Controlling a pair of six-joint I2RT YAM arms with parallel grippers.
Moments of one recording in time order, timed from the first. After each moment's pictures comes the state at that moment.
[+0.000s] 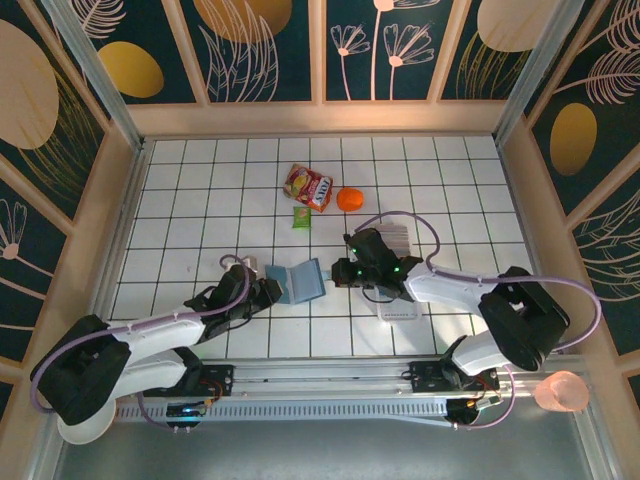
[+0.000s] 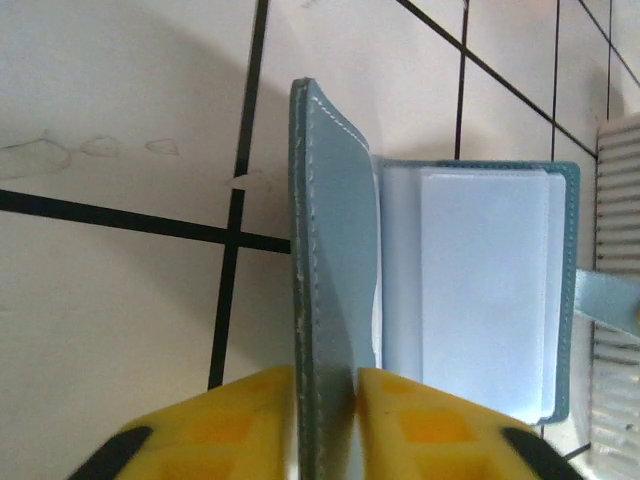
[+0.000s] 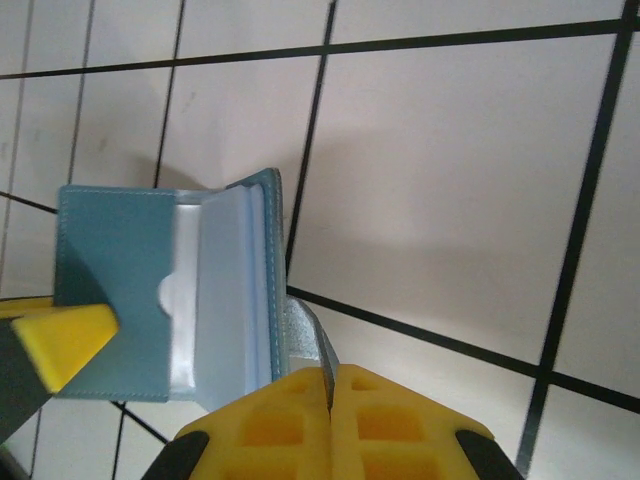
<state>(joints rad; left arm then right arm) -0.71 1.15 0.24 0.18 0.05 -1.06 0.80 1.44 0.66 -0.05 -0.16 0.72</state>
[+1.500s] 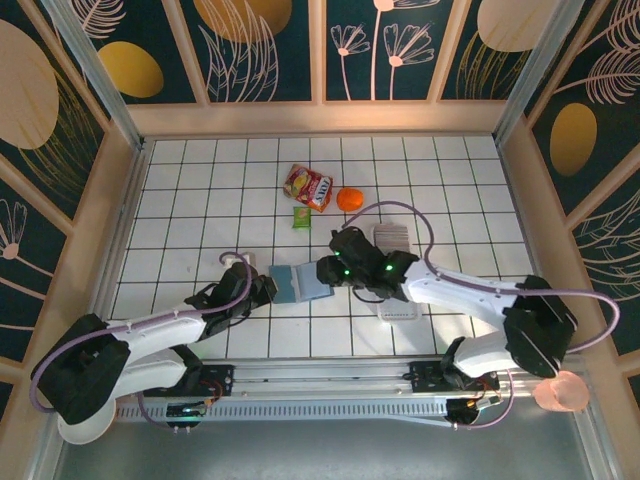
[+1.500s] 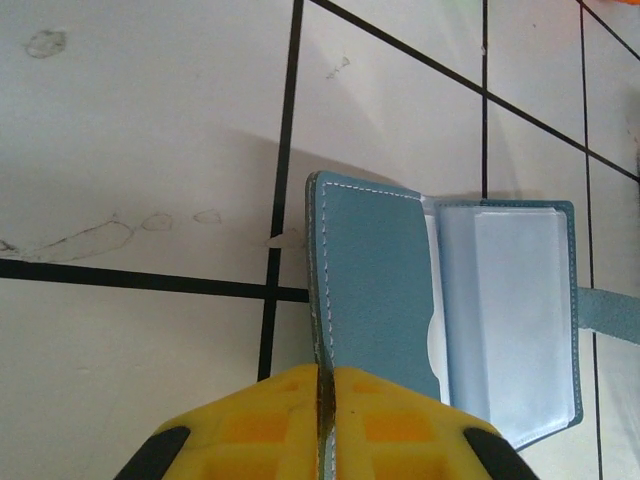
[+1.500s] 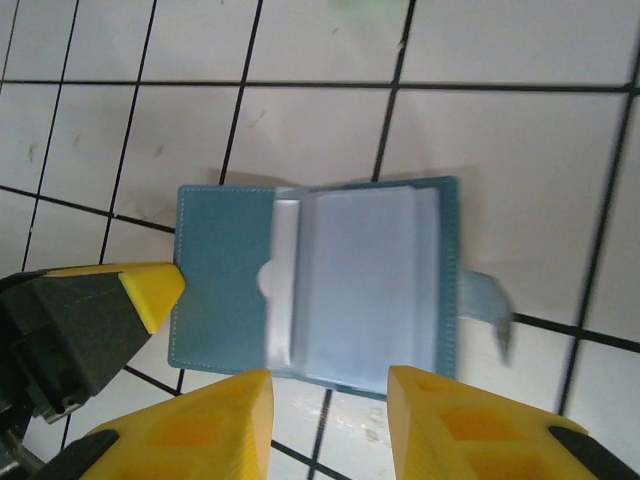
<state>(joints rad) -0.71 1.15 0.27 0.13 -0.05 -0.97 0.97 1.39 0.85 -0.30 0.04 0.79</state>
